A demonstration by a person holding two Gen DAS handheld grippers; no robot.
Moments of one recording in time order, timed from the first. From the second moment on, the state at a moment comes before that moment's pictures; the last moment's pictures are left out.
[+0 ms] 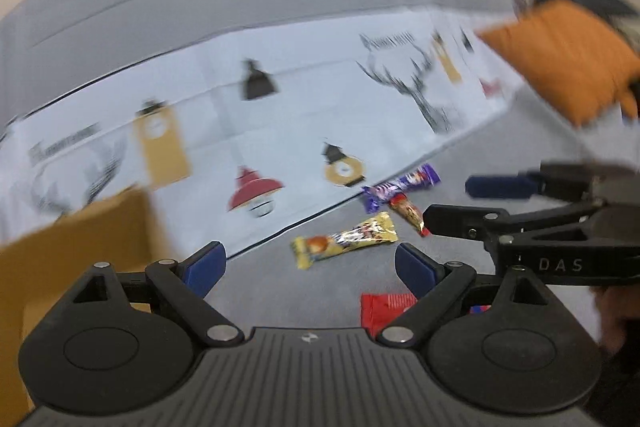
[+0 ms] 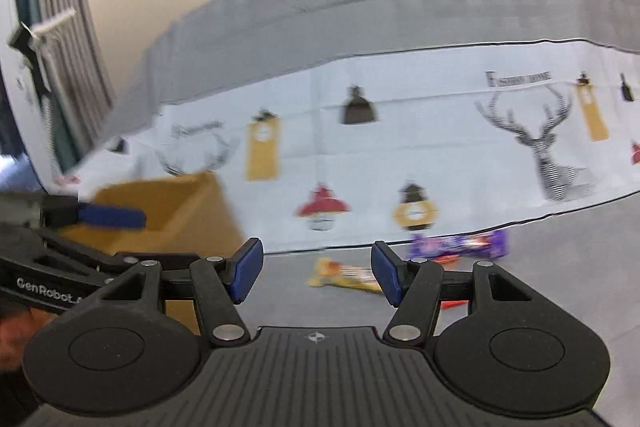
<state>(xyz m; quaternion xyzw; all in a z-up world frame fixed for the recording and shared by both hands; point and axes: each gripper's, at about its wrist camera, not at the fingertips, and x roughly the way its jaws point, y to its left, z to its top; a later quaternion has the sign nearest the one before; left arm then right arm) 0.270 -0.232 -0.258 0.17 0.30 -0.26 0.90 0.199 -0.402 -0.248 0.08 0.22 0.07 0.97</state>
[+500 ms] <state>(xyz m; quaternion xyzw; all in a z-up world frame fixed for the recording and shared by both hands) 0.395 -0.307 -0.381 0.25 0.38 -0.31 0.83 0.321 -0.470 -0.333 0.04 0.36 0.03 0.93</state>
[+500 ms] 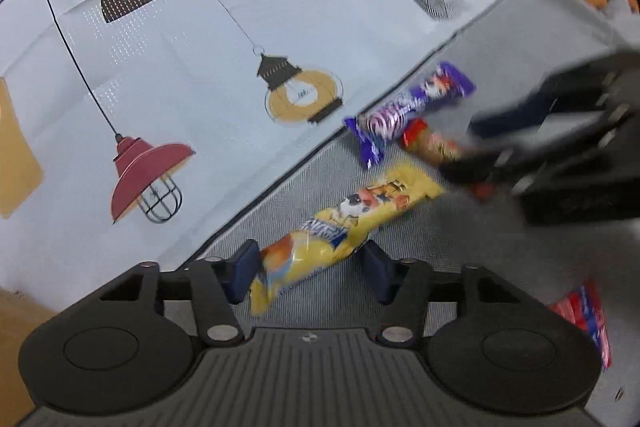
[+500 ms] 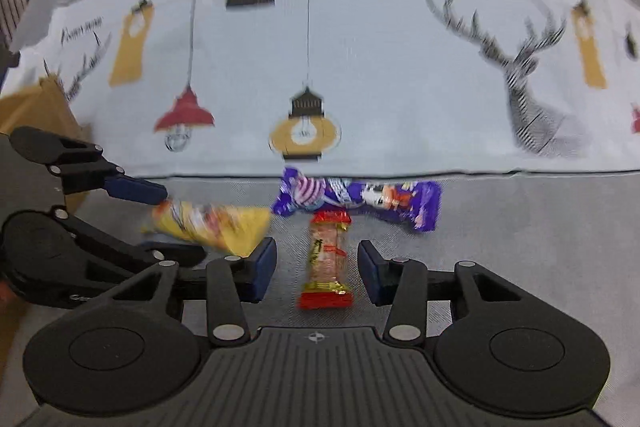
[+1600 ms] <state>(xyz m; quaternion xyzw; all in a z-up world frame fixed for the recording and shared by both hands) 0.383 -0.313 -0.368 0.18 0.47 -0.28 0.82 0.313 -0.468 -0.345 0.03 0.38 0.06 0.92</state>
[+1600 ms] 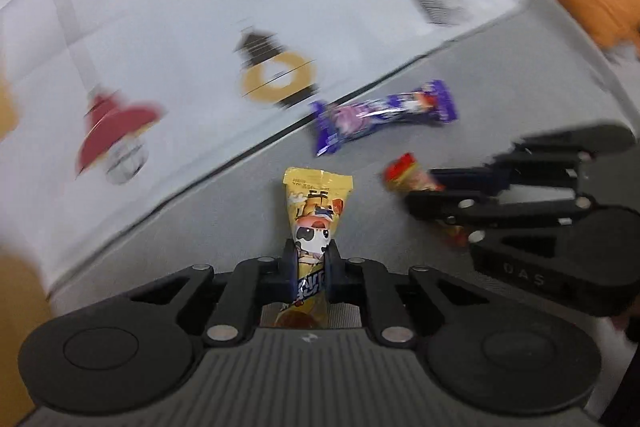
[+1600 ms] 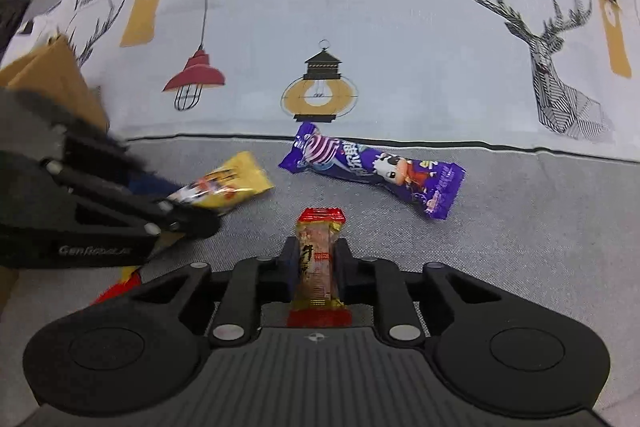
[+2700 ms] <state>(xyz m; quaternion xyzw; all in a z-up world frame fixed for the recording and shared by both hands) 0.141 -0.036 -0.092 -0.05 0.26 -0.11 0.96 0.129 -0.225 -0.120 0.06 0.18 0.20 0.96</state>
